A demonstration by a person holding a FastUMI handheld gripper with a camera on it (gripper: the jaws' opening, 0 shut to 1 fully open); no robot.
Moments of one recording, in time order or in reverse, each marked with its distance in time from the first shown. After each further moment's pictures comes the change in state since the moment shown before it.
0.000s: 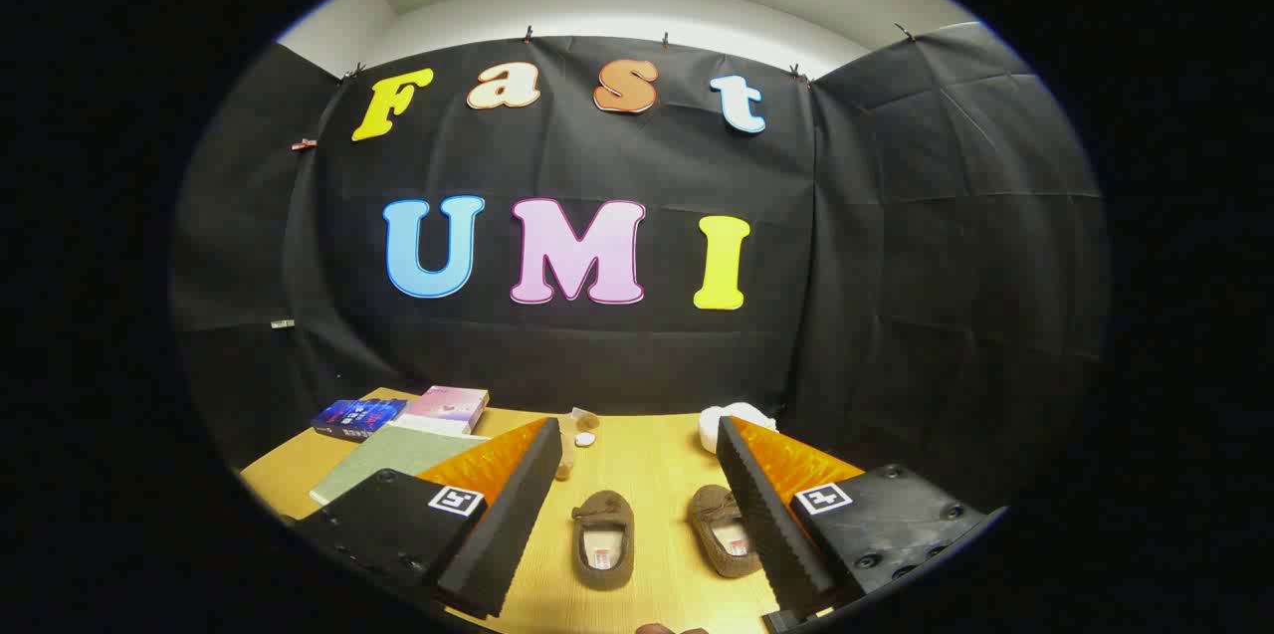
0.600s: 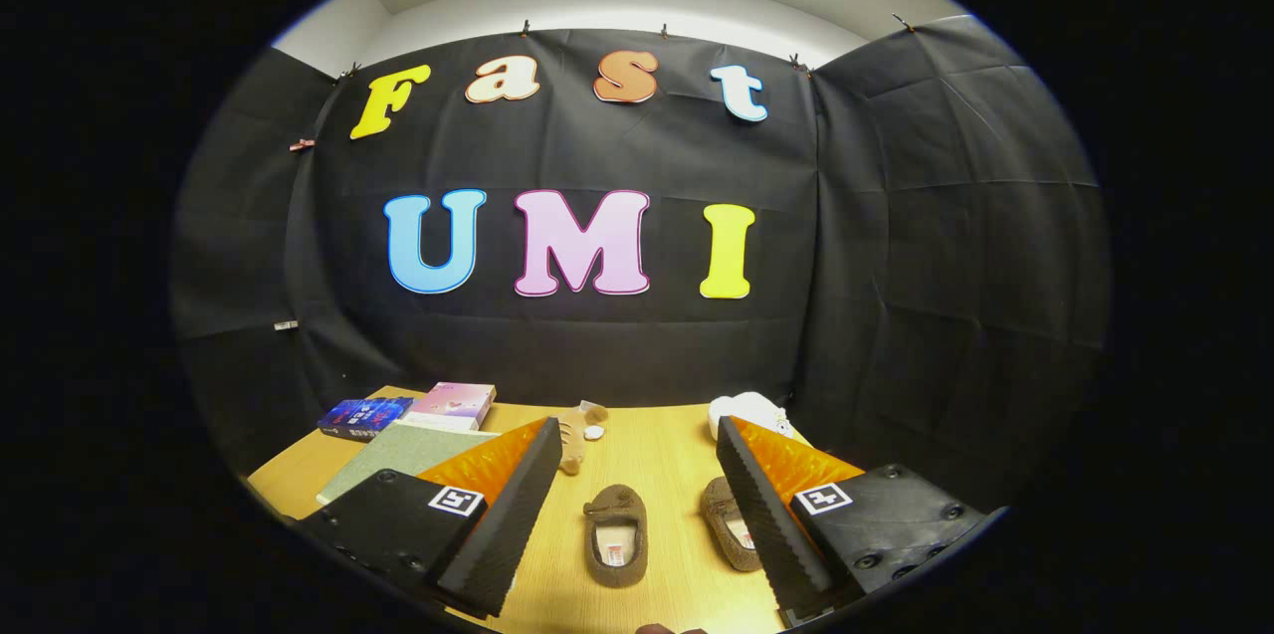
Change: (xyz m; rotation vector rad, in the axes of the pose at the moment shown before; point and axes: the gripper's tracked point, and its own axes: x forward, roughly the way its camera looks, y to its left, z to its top) arm 0.005 0.009 -0.013 0.014 0.038 -0.001
